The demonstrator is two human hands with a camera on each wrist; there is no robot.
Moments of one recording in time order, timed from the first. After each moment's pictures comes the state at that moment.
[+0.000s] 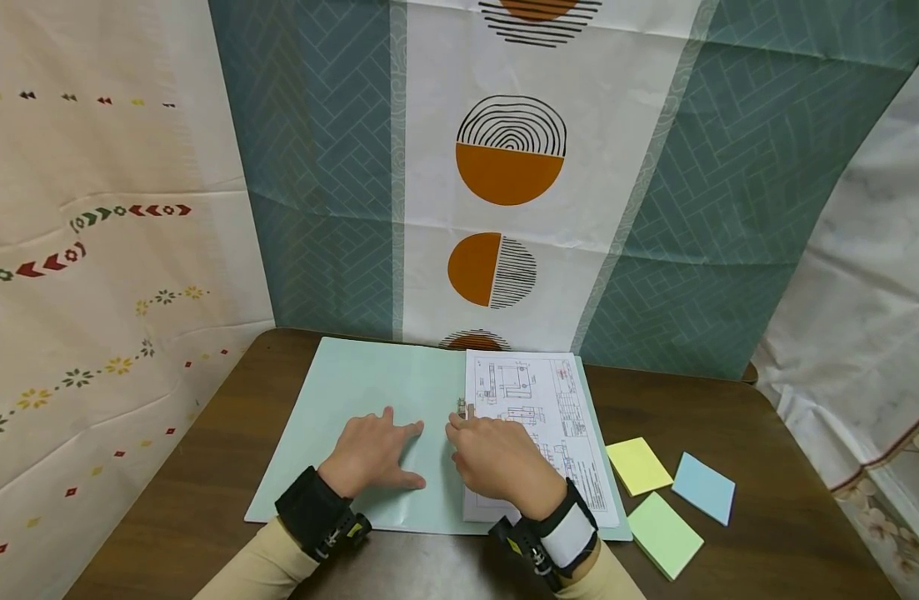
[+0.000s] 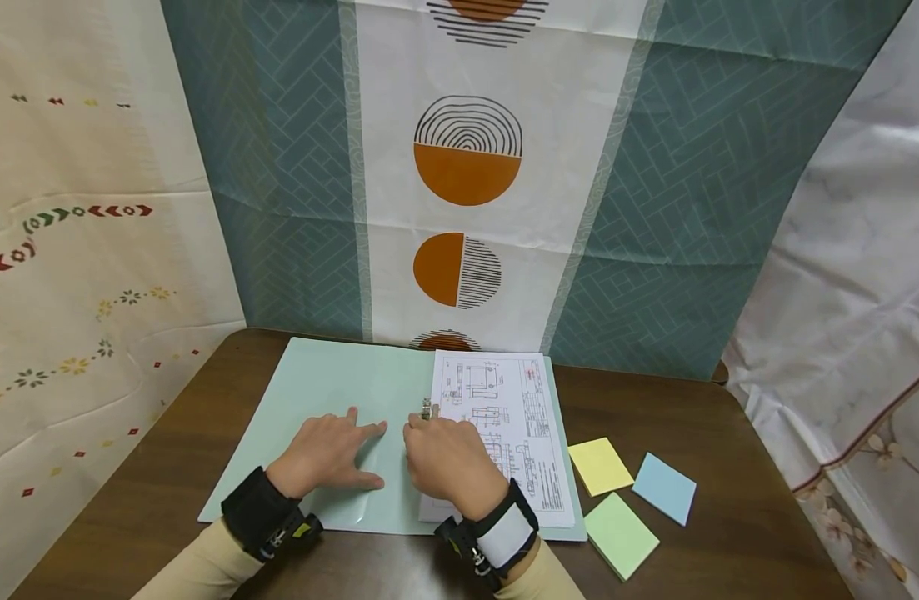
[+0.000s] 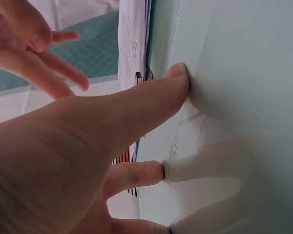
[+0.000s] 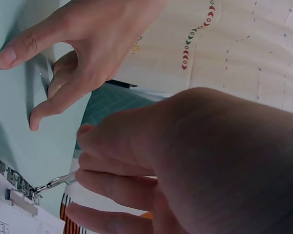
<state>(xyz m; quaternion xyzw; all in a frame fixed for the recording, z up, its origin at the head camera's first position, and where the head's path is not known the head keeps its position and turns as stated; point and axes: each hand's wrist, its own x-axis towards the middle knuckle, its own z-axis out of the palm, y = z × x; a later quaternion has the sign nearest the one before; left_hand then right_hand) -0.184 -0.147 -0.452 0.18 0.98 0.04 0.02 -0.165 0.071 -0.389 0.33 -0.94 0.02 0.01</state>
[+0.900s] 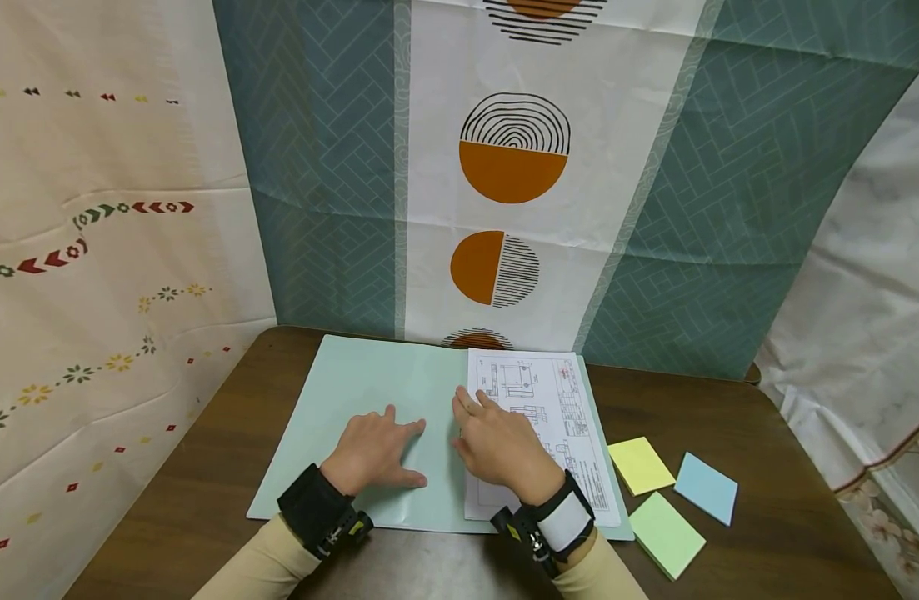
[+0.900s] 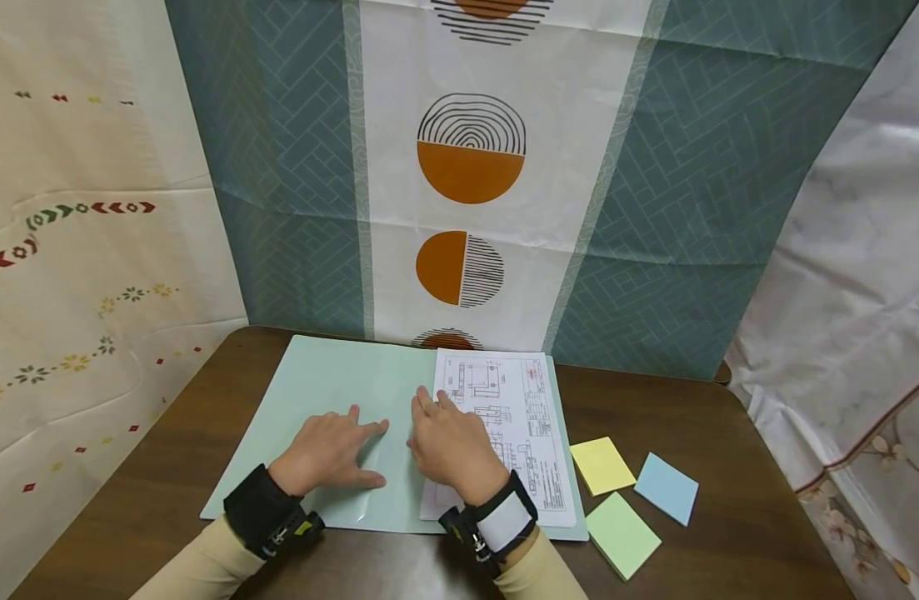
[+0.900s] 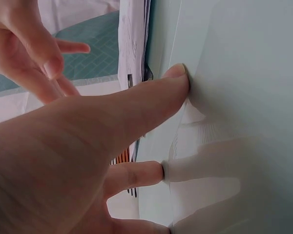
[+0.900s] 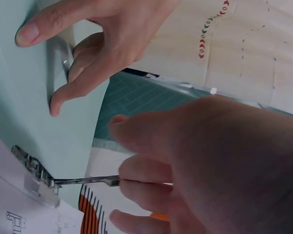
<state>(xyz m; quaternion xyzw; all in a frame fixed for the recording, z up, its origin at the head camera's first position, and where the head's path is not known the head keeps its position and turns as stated) -0.184 -0.147 -0.451 0.18 0.98 0.04 0.03 -0.184 0.074 -0.406 0.29 -0.96 0.05 0.00</state>
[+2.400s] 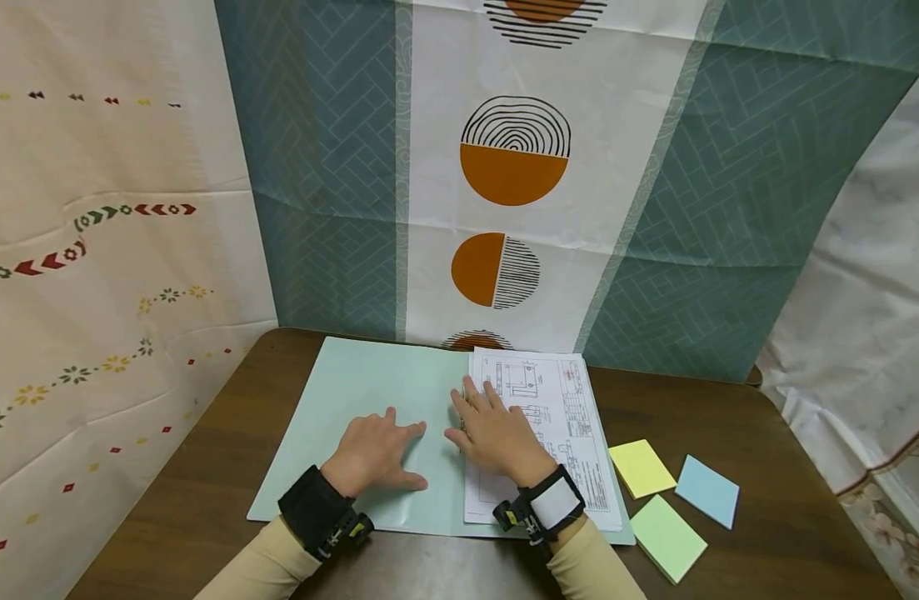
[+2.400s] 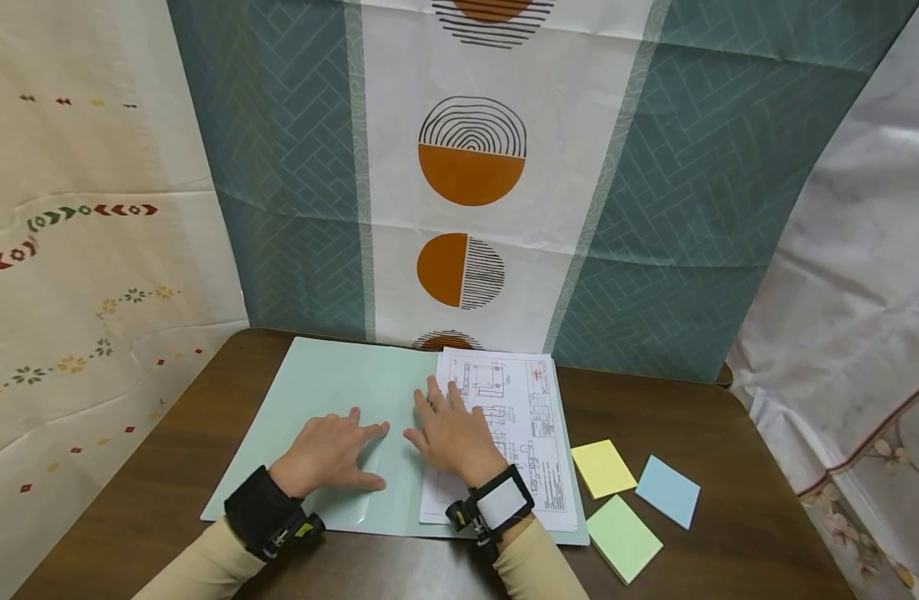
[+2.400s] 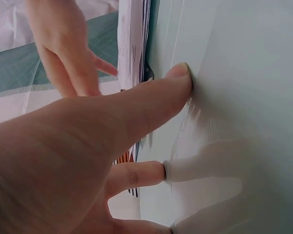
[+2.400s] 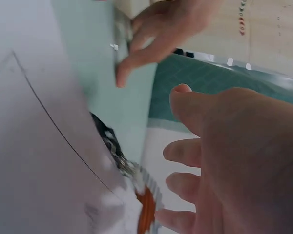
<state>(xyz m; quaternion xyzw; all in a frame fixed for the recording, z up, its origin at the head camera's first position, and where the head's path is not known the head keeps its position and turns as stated) -0.186 -0.146 -0.455 0.18 0.98 0.03 0.03 -0.219 0.082 -0.448 0.25 -0.96 0.10 -0.05</state>
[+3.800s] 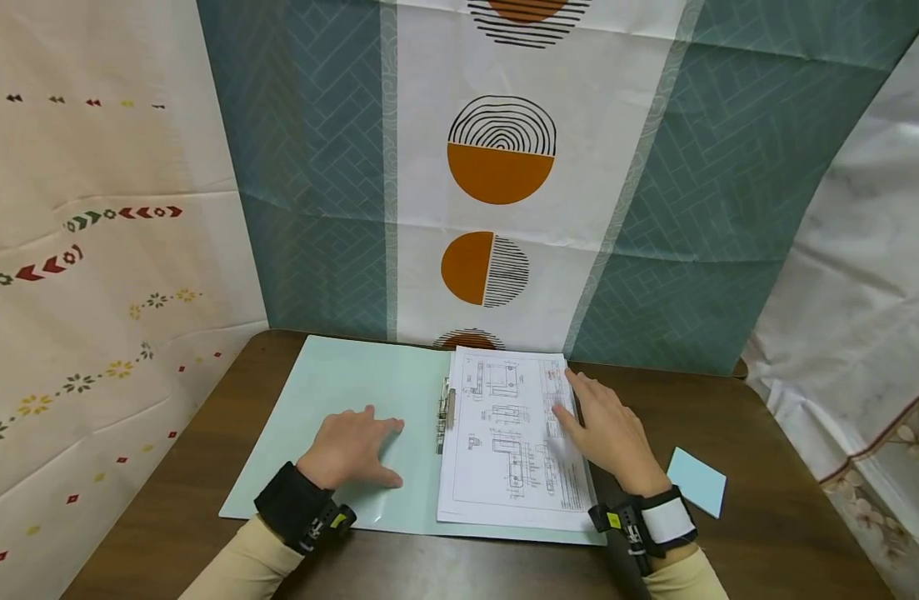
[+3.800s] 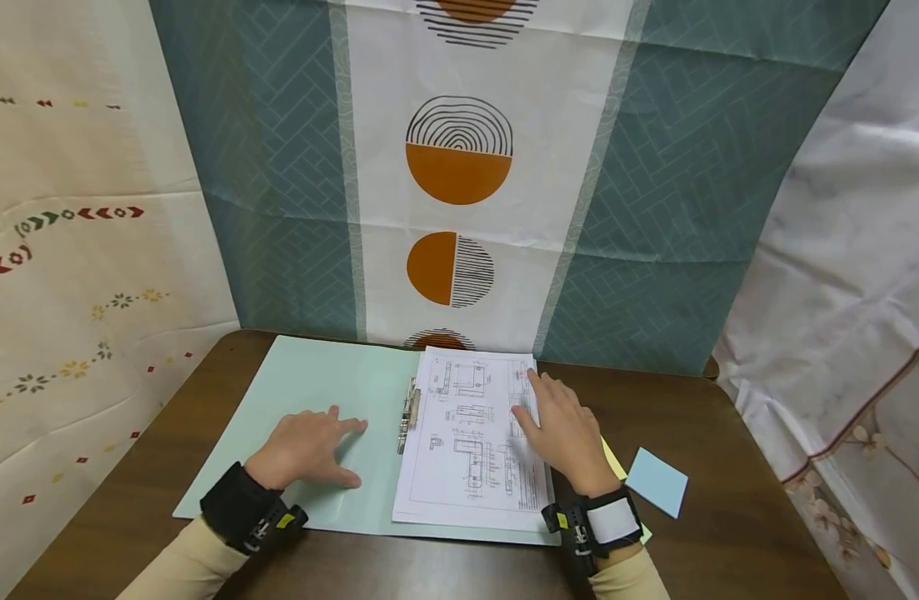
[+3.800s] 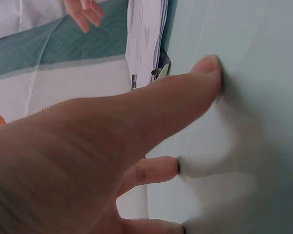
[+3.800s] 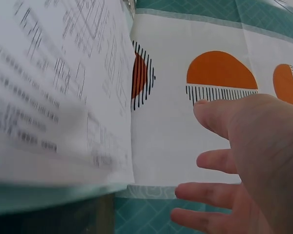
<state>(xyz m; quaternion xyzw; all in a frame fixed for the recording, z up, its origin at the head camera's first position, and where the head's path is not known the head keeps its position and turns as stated) -0.187 -0.165 -0.444 0.16 0.98 0.05 0.07 -0.203 0.221 -0.428 0.12 -0.98 0.15 0.09</state>
